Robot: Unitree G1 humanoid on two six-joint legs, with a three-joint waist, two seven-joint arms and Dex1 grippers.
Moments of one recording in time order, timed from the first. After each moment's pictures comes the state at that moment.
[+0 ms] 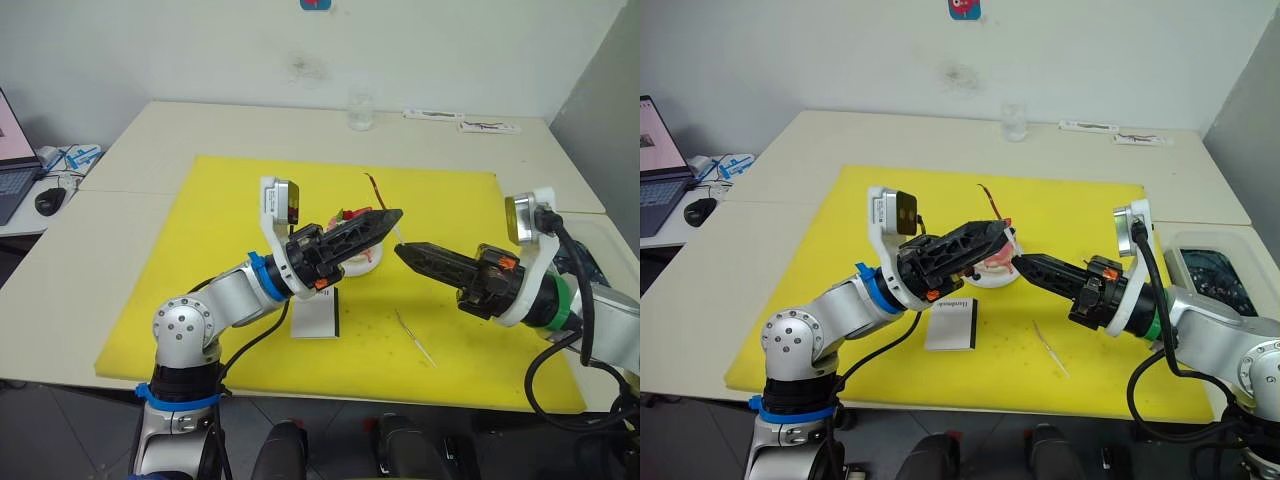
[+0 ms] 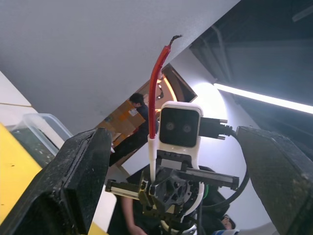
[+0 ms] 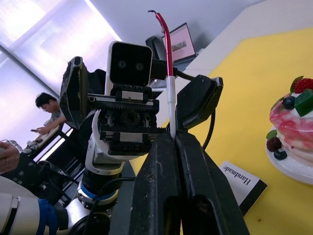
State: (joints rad) left arm -0.46 0.26 0.07 -0.30 -1.71 0.97 -0.22; right arm -0.29 -0.77 -0.18 -0.61 1.84 0.90 0.02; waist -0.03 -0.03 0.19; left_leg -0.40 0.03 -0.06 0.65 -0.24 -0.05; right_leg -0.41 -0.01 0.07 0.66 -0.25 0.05
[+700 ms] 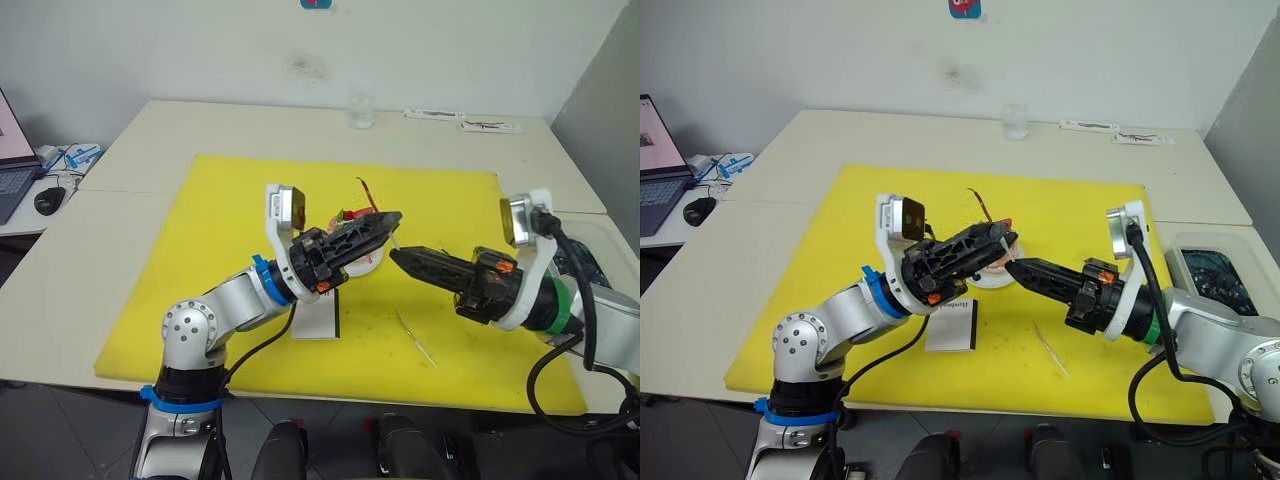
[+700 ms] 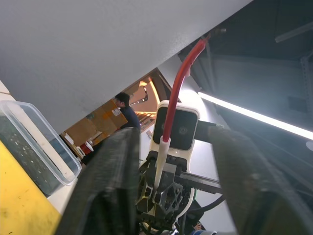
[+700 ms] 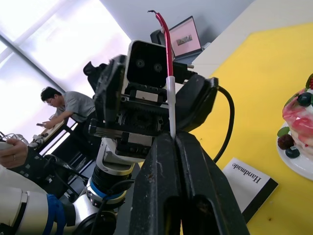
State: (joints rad) left arm -0.44 0.26 0.03 -0.27 -1.80 0.95 -0.19; right arm -0.29 -0.82 -0.14 -0.63 1.87 0.84 0.02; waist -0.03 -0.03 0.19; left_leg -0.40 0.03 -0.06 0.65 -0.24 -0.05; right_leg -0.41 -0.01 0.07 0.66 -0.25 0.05
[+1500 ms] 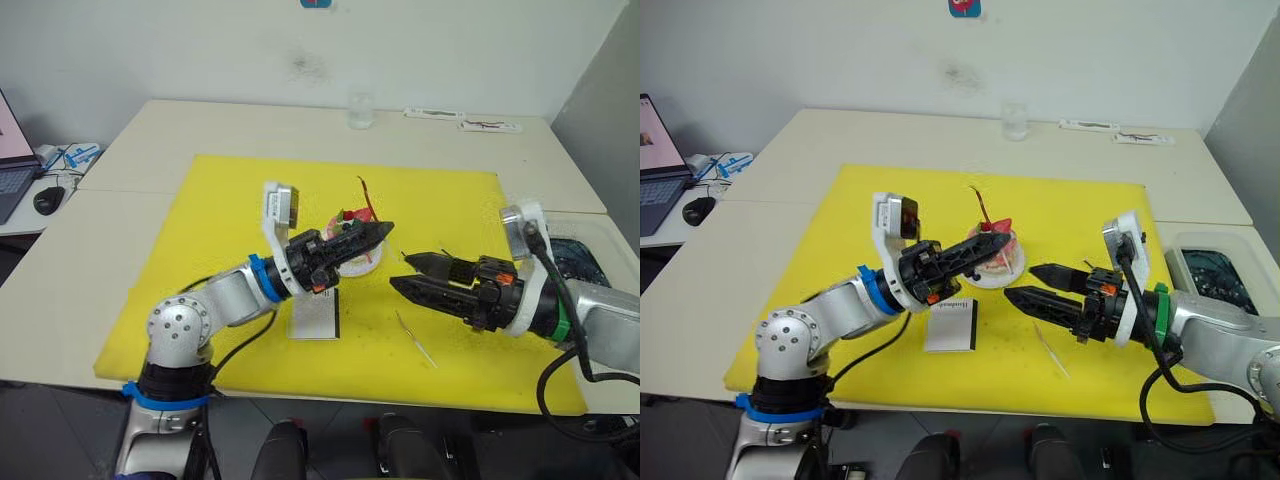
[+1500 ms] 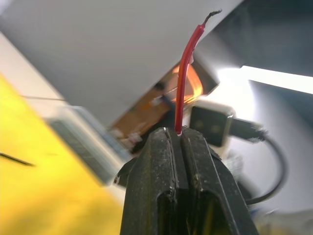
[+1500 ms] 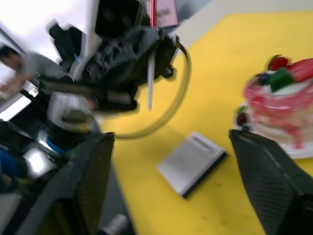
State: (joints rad) left arm -0.52 0.44 0.06 -0.33 -1.51 0.90 -0.31; right arm -0.25 -0.99 -0.15 -0.68 1.55 0.86 0.20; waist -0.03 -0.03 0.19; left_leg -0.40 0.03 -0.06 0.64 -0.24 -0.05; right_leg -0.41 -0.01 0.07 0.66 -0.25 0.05
